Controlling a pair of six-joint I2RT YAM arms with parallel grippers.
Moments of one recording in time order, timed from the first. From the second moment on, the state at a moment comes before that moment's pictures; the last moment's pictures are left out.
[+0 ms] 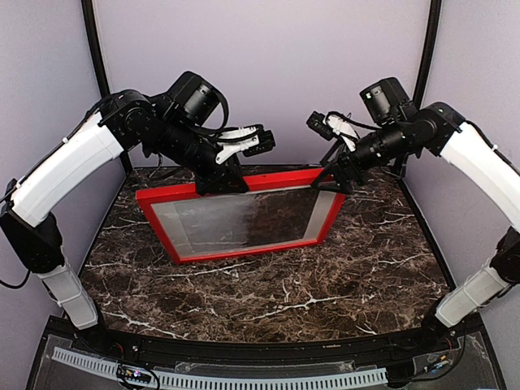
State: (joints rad) left arm -0.94 1.69 2.04 -1.19 0.11 0.49; right arm 0.68 1.43 1.70 -1.02 -0.39 -0.35
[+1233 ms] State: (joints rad) left arm -0.94 1.70 2.03 -1.19 0.13 0.55; right arm 0.80 1.55 1.83 -1.22 -0.21 -0.42
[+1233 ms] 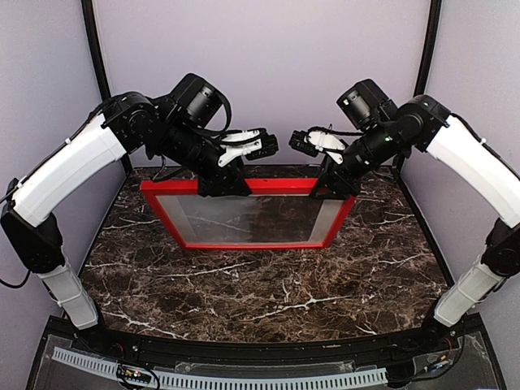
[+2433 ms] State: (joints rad) left arm -0.93 1.39 1.65 -0.61 -0.37 0.35; right arm 0.69 1.67 2.01 -1.21 -0.25 -0.03
